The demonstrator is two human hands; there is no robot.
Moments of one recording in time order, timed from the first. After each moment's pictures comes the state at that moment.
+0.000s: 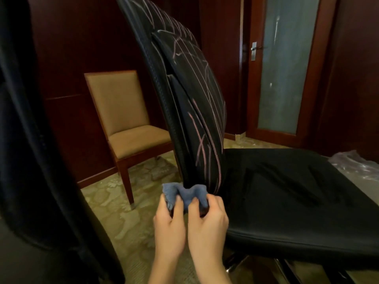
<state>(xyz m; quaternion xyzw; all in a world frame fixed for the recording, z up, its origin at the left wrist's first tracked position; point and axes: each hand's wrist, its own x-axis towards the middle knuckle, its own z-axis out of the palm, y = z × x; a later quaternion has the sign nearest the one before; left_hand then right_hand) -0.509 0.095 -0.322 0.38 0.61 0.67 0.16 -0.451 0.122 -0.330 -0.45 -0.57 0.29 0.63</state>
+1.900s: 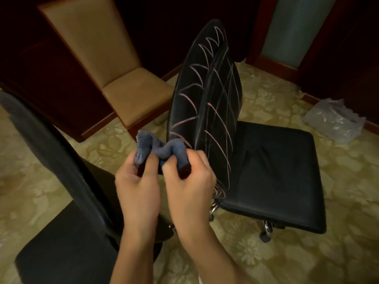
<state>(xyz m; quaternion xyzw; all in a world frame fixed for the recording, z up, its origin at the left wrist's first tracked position) -0.607 0.114 0.107 0.29 0.67 0.63 0.24 -0.546 0.137 0.090 -0.49 -0.58 0.39 0.52</state>
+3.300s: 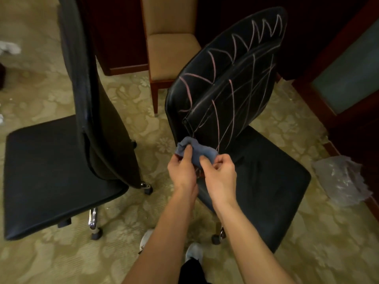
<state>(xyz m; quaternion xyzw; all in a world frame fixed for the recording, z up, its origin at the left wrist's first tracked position) -0.470 0.161 -0.009 -0.20 0.55 0.75 0.31 -0.408 0.190 0.007 -0.54 -0.63 0.52 0.21</state>
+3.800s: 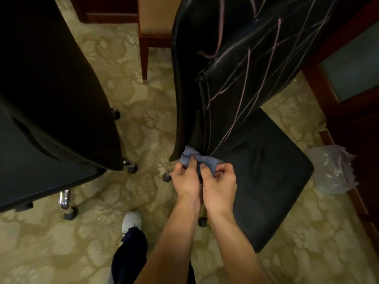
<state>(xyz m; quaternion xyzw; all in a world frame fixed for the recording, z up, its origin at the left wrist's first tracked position) -0.451 0.181 -0.144 -0.28 0.55 0.70 0.36 -0.409 0.195 -0.105 -0.62 -0.61 0.46 0.18</state>
